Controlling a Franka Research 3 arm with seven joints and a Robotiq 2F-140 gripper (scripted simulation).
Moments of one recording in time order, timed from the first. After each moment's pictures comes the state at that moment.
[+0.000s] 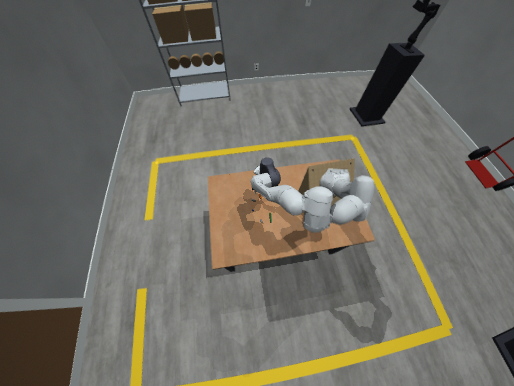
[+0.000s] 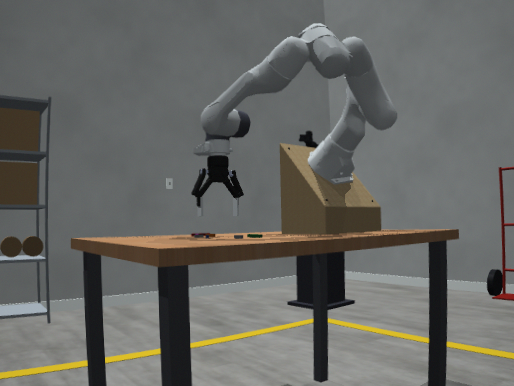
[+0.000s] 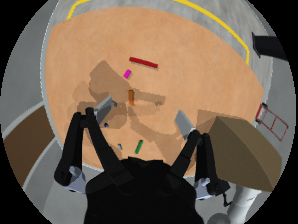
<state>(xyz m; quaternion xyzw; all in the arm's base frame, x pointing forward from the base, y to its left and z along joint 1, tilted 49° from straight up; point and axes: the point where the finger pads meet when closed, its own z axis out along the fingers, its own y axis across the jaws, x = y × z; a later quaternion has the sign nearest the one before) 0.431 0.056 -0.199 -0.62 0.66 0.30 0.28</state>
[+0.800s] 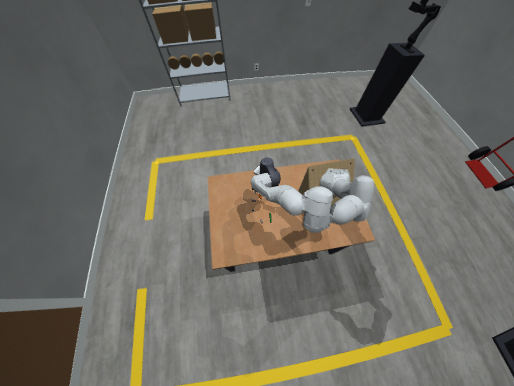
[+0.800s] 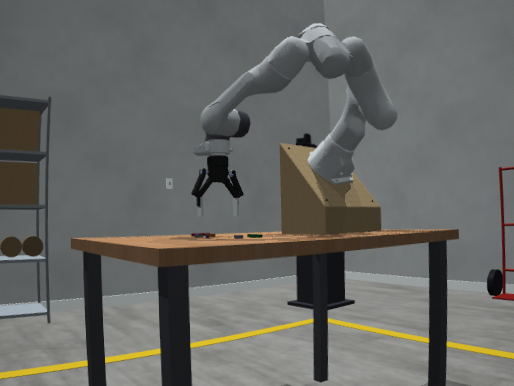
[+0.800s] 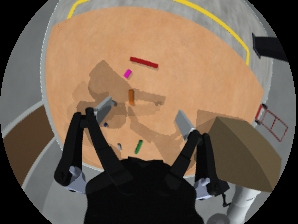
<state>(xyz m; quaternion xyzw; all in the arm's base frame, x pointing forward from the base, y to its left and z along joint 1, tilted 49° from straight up) 0.431 0.056 -0.199 -0.63 0.66 0.30 0.28</state>
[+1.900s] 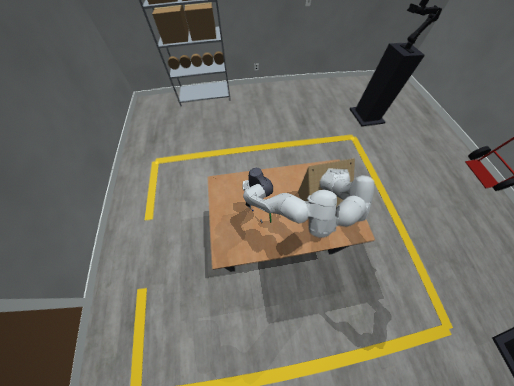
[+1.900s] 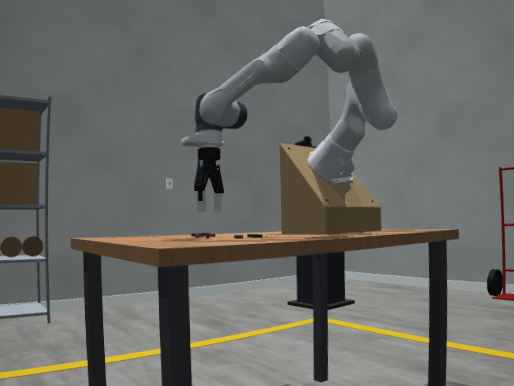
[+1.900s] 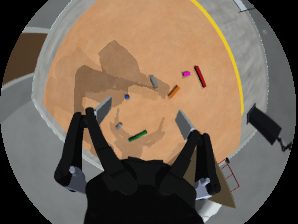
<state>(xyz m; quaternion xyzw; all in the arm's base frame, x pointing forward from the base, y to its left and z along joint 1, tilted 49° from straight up) 0.514 0.094 -0.138 -0.80 0.43 0.20 0.37</state>
